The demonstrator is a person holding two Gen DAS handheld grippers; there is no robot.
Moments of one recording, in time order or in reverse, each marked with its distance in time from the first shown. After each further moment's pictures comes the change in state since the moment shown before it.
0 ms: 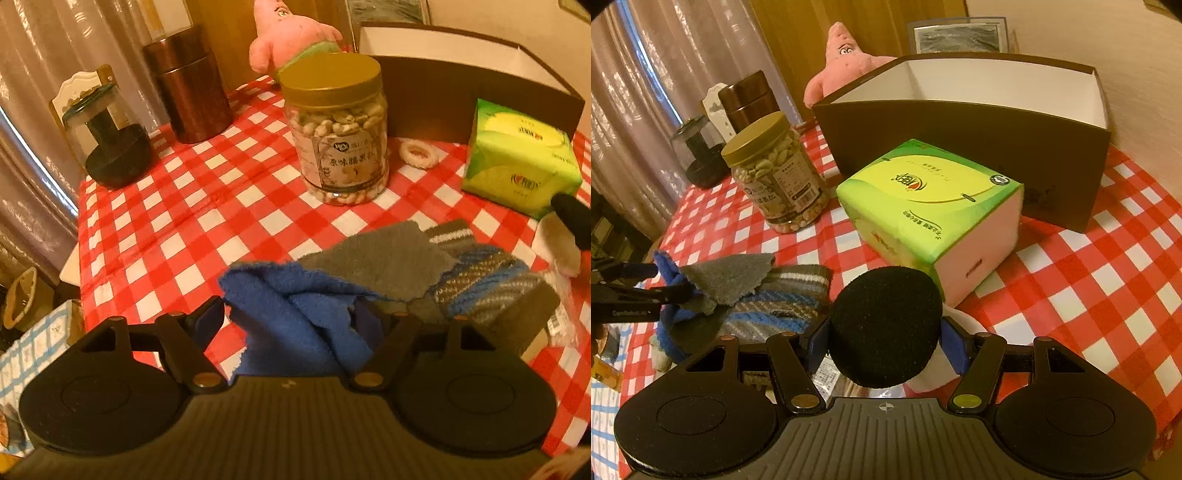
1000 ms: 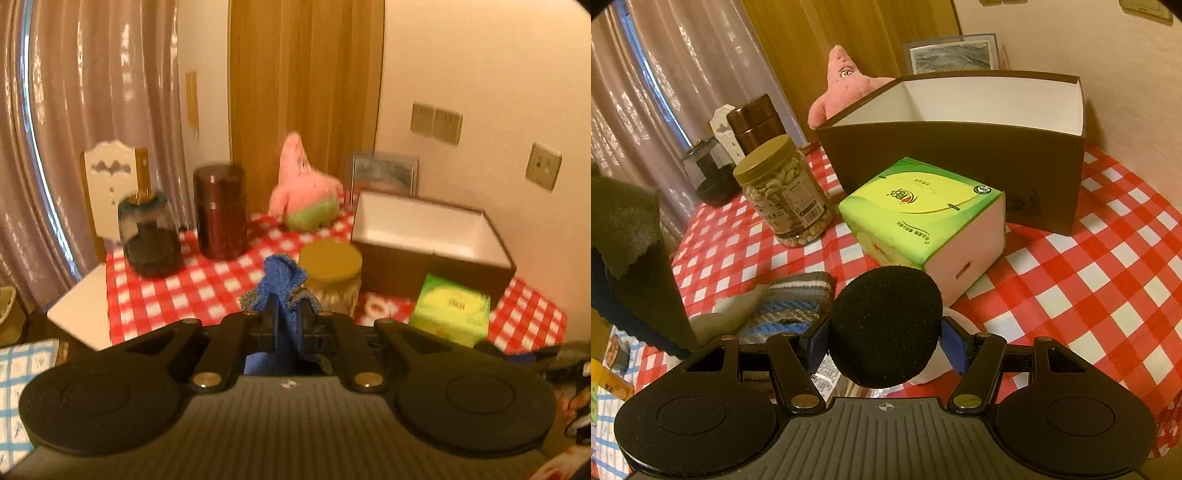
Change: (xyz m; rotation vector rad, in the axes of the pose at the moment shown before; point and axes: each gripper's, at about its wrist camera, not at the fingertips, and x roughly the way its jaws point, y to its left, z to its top) left arm -0.153 0.046 0.022 -0.195 -0.335 -0.100; right arm -0.025 -0.008 -0.008 0.024 -0.061 0.040
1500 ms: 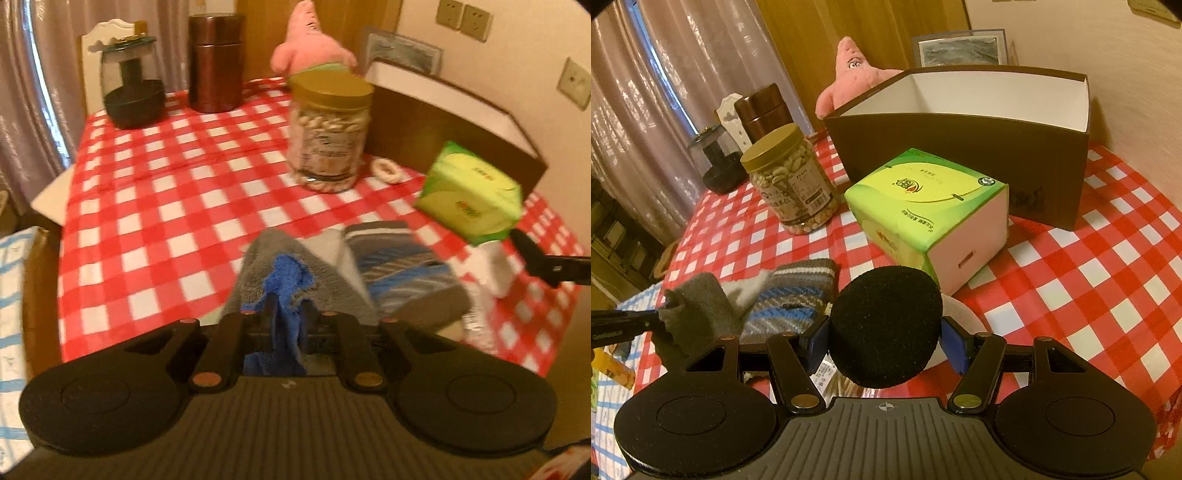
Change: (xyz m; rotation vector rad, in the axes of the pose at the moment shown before) left arm 0.071 -0.017 -0.110 -0.087 0.296 0.032; right arm -0.003 0.000 -0.004 -0.031 0.030 0.009
